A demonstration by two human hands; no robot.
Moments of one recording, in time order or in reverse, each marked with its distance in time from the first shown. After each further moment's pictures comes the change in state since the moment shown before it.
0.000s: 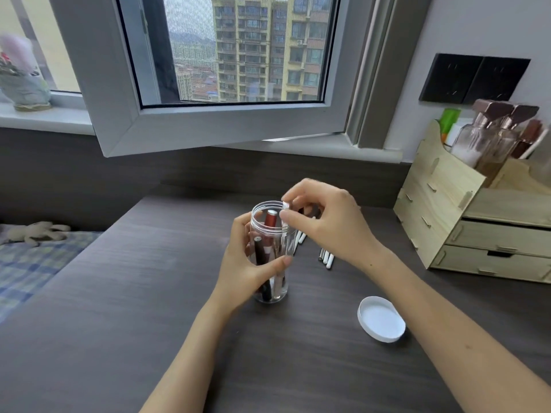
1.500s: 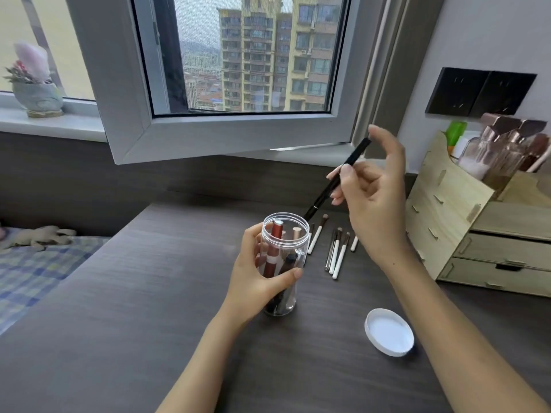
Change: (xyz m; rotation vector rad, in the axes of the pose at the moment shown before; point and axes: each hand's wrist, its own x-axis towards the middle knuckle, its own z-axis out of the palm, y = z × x) left_hand -0.003 0.000 0.003 -0.009 0.003 -0.026; right_hand 0.013 0.000 -0.020 0.446 0.403 -0.082
